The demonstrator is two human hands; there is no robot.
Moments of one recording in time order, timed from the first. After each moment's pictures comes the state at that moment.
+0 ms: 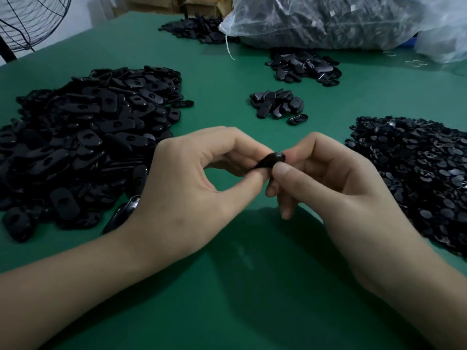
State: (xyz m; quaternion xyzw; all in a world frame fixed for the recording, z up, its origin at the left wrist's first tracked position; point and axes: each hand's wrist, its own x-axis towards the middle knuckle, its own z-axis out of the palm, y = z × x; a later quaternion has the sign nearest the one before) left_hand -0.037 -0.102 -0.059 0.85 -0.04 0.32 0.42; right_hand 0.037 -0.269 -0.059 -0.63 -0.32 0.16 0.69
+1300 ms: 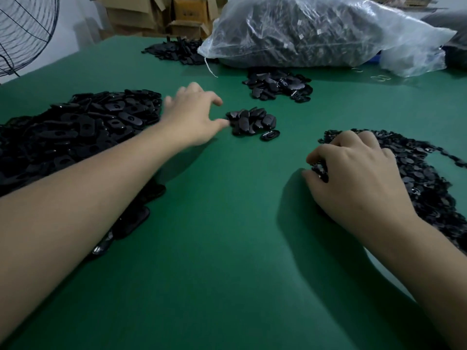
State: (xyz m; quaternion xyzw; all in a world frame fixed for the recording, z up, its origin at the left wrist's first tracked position) left_hand 0.126 -0.031 -0.045 0.97 0.16 0.15 0.09; right_hand 0.106 -0.311 -0.053 -0.95 -0.24 -0.17 0.06
